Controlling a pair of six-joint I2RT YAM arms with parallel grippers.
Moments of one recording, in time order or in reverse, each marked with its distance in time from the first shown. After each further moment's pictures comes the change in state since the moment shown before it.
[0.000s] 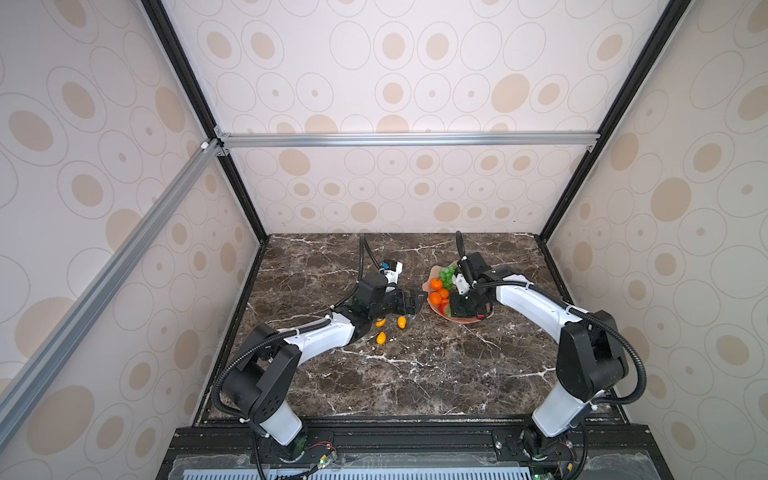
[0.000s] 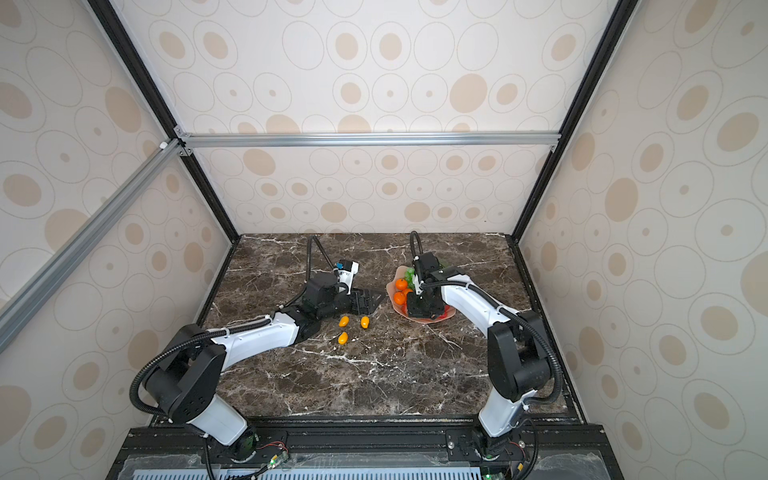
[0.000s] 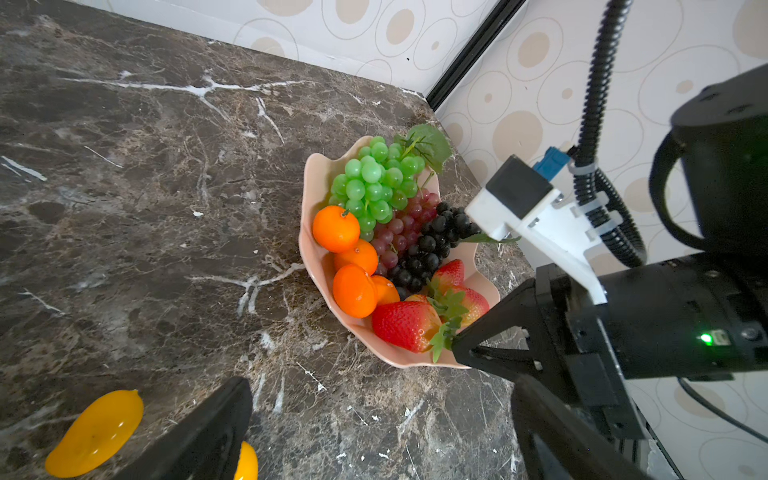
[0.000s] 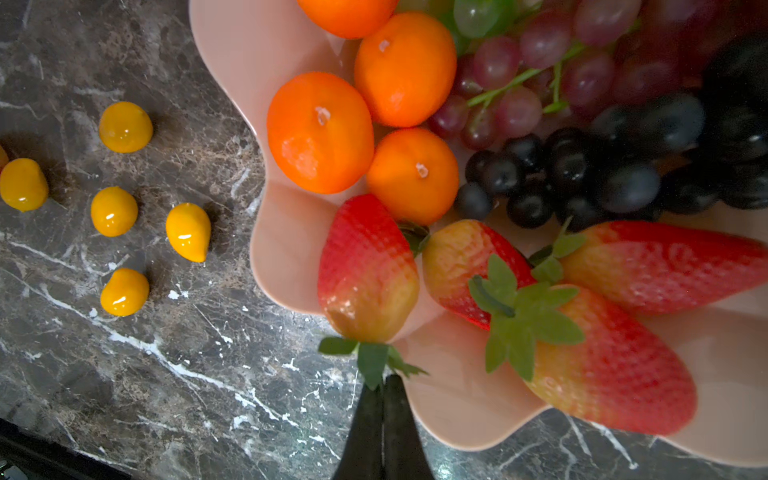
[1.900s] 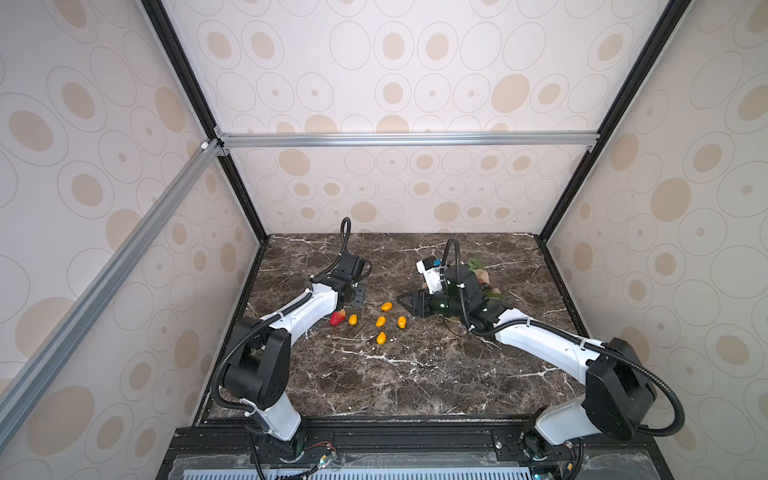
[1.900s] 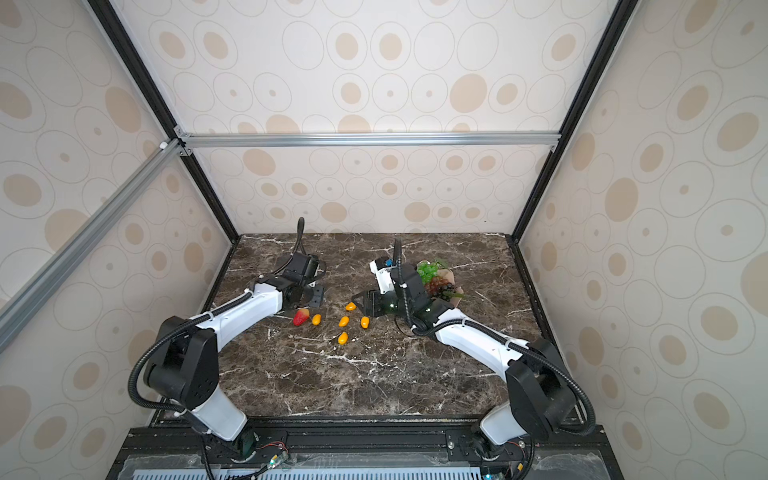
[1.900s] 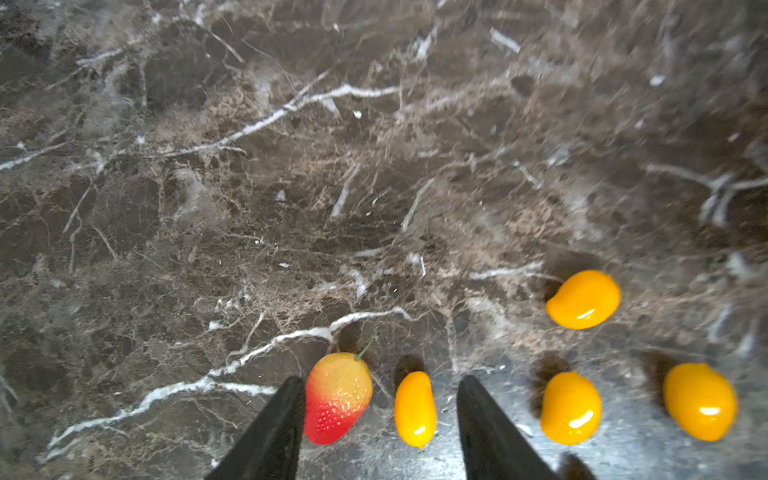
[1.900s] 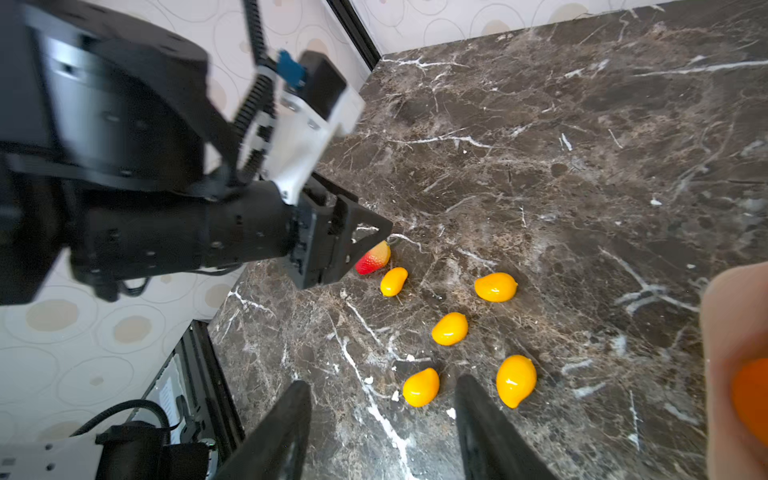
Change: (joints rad) left arm 0.240 0.083 0.286 -0.851 -0.497 0.396; right arm 0.275 -0.248 -0.288 0.856 -0.187 0.143
